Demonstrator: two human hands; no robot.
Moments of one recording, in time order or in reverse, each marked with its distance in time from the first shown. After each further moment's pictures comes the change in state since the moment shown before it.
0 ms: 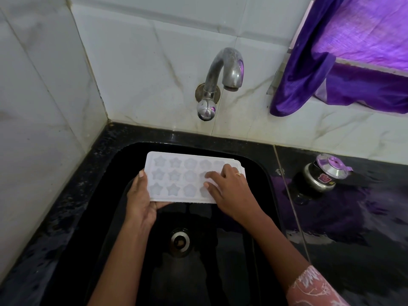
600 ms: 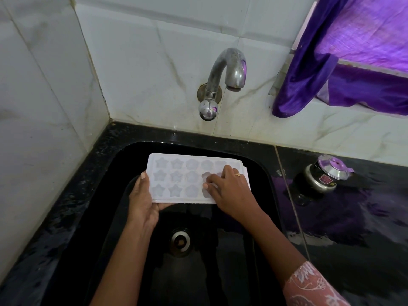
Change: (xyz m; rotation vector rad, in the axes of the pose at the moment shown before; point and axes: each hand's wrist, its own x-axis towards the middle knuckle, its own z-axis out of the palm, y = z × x) left_hand -0.005 -0.002 0.000 -0.016 0.014 -0.010; right_hand 0.004 0.002 0.005 -0.036 -0.077 0.045
